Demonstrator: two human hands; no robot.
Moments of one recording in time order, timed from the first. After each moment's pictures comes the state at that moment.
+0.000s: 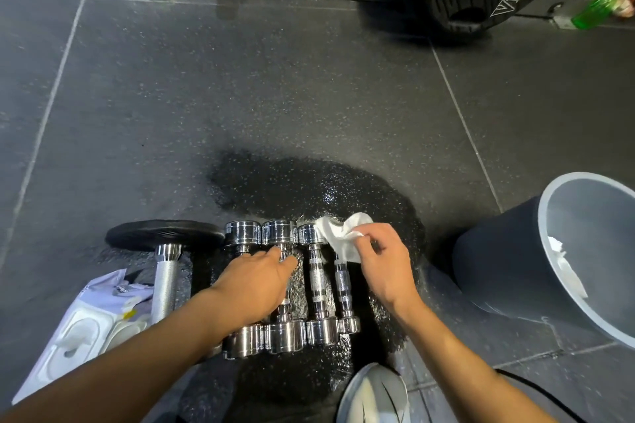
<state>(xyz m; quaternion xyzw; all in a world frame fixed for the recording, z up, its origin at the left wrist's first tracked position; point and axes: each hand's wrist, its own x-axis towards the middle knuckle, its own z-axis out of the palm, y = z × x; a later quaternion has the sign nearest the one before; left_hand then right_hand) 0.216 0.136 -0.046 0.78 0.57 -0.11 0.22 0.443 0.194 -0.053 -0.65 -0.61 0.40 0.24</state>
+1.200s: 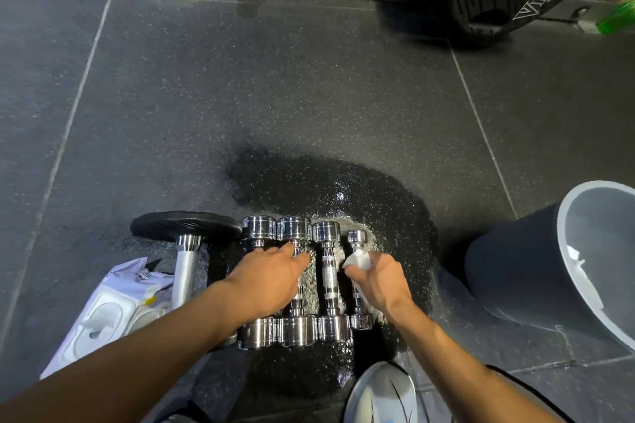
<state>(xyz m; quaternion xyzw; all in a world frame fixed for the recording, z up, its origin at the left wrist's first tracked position) 0.211 0.135 -0.044 0.77 0.57 -0.13 0.25 0.438 0.184 -0.092 -0.69 -0.59 0.41 0.01</state>
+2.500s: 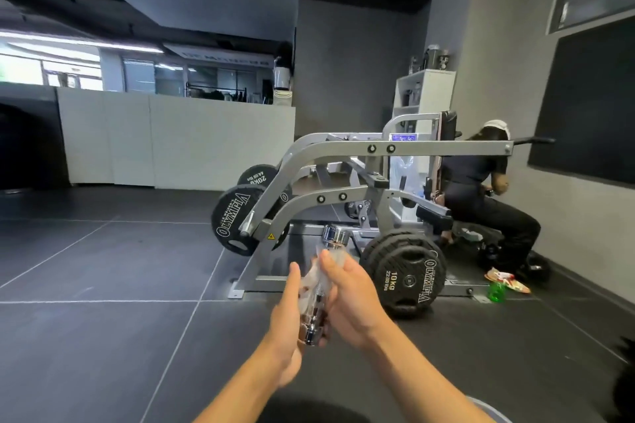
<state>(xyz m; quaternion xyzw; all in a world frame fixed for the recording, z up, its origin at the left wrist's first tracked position) 0.286 0.008 0.450 0.37 0.45 0.64 0.51 0.384 0.063 0.481 -0.16 -0.53 0.69 0.47</state>
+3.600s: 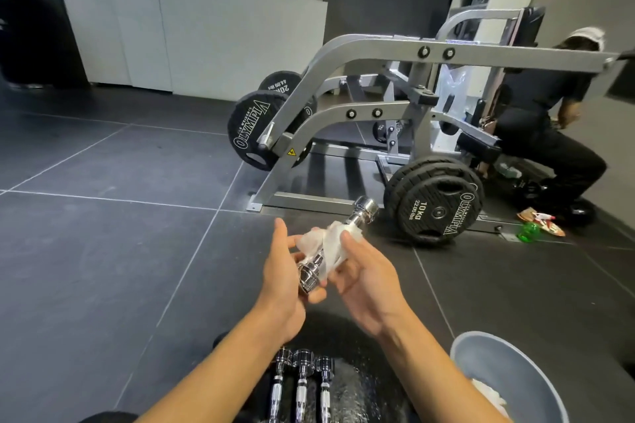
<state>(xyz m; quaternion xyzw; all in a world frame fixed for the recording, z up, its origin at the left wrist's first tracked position) 0.254 0.052 0.373 0.19 0.46 0.70 0.52 0.364 0.108 0.366 -0.24 -0.42 0.76 0.43</state>
